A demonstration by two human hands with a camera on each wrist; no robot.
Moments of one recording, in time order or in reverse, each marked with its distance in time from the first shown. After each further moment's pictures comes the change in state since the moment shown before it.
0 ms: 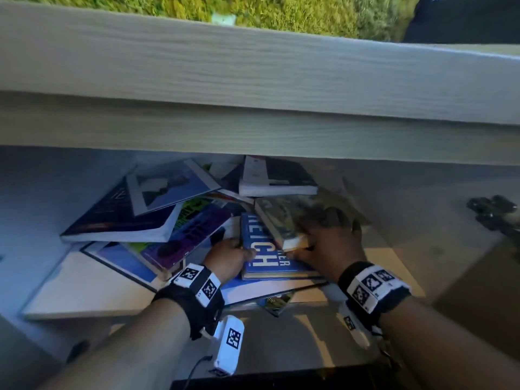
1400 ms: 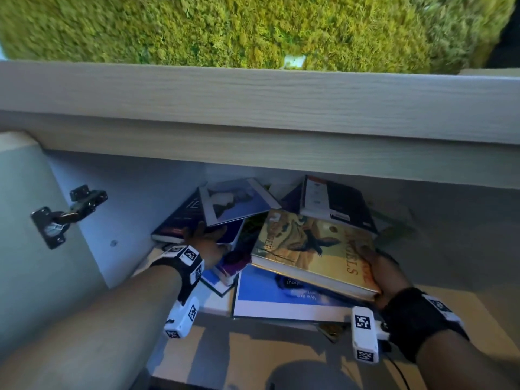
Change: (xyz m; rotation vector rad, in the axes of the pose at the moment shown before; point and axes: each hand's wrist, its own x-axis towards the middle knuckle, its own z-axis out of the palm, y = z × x) left_hand -0.011 -0.035 -0.161 0.976 0.241 -0.131; right_hand 0.036 -0.016 0.045 1.822 -0.139 0.368
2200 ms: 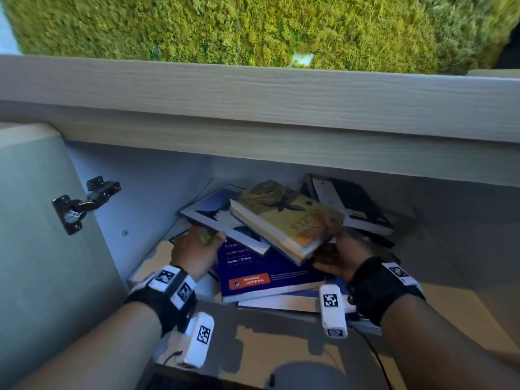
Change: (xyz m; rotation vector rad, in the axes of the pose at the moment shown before) left_hand -0.081 0.009 -0.009 -0.652 0.292 -0.151; right_hand -0.012 -0.010 0.075 -0.180 -0.147 0.107
